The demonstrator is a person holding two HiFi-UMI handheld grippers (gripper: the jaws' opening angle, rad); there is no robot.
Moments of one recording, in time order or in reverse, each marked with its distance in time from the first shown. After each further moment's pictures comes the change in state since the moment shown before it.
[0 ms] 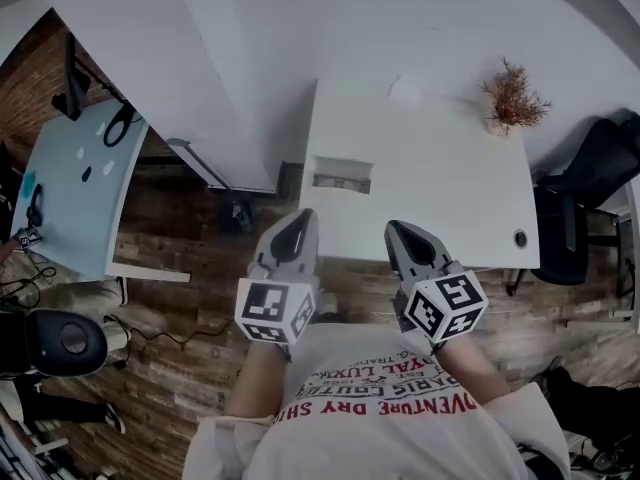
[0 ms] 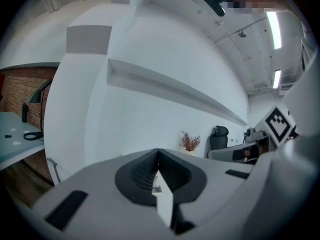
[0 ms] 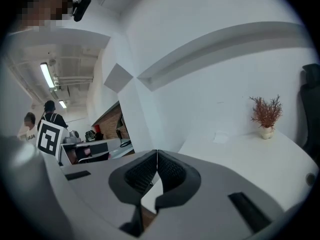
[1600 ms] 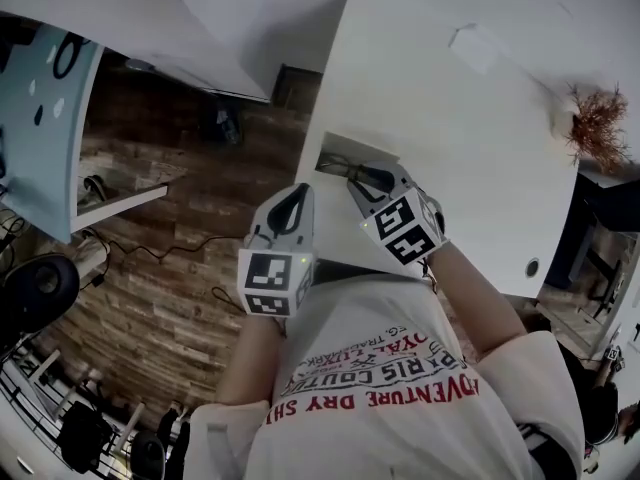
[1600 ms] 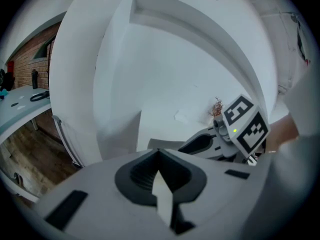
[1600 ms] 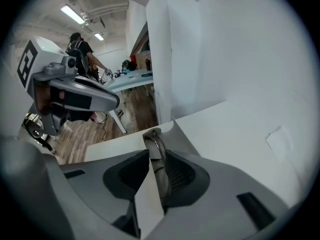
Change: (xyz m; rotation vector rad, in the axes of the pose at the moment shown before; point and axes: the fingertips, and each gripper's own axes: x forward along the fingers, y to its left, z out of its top) left arm 0.129 0.099 -0.153 -0.190 0.434 0.151; right arm 0.238 -0.074 -0.153 -0.525 0.711 0.355
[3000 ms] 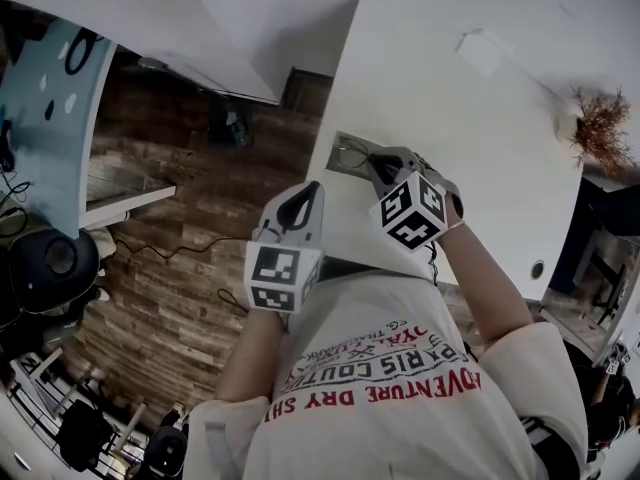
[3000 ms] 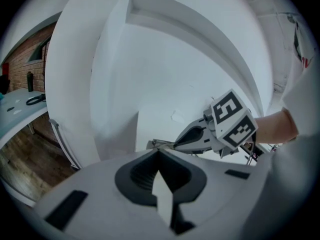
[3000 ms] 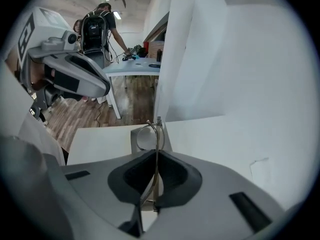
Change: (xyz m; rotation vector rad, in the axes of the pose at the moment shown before) left arm -0.005 0.003 0.002 0.037 0.006 -0.039; right arm 0.003 -0.024 0.012 -0.236 0.097 -0.081
